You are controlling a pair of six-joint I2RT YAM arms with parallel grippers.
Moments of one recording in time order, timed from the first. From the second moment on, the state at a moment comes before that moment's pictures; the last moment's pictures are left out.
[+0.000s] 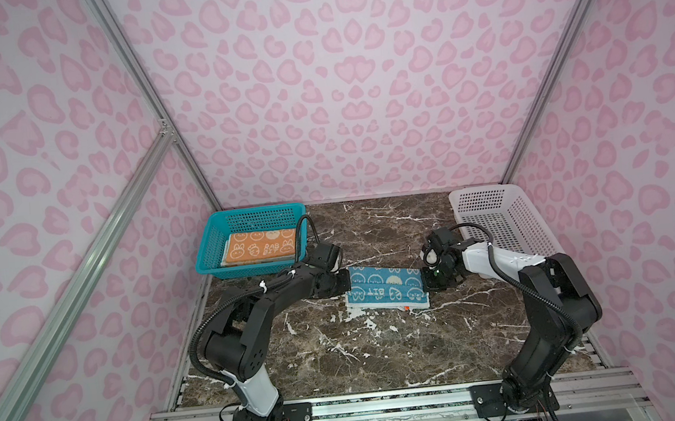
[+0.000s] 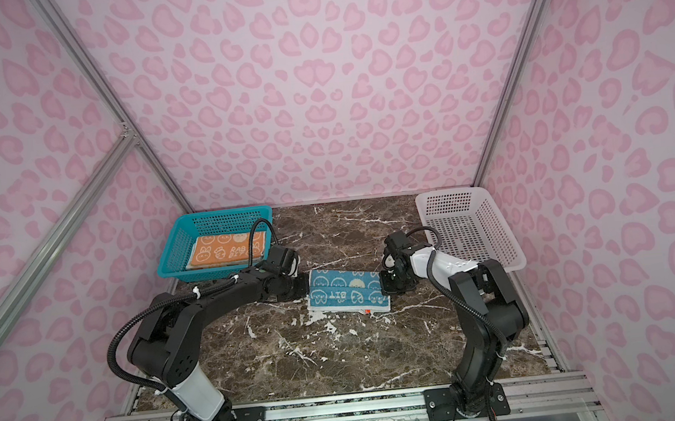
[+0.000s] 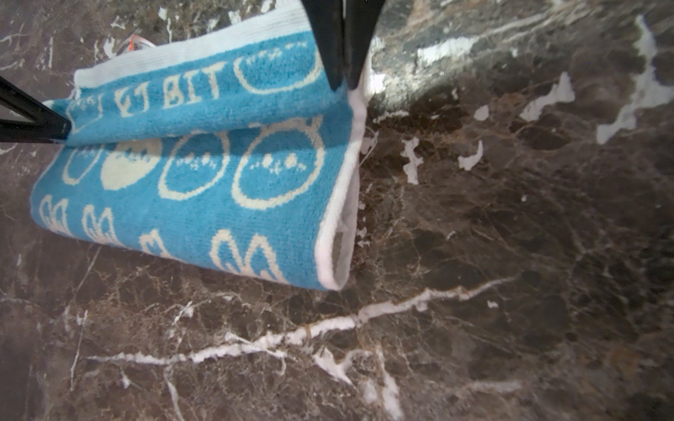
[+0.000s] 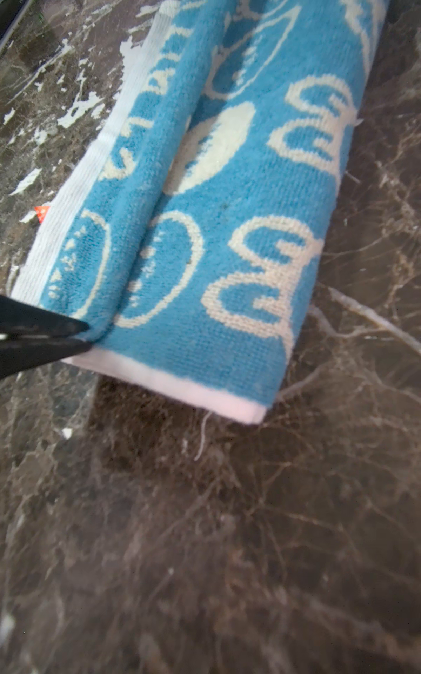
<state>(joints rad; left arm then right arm) -0.49 1.74 1.02 -0.38 0.16 -0.55 0.33 1.73 1.05 -0.66 -0.24 0.30</state>
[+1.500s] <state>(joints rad) -0.52 1.82 1.16 -0.26 0.48 -0.77 0.36 1.62 0.95 -0.39 -0.50 0.55</state>
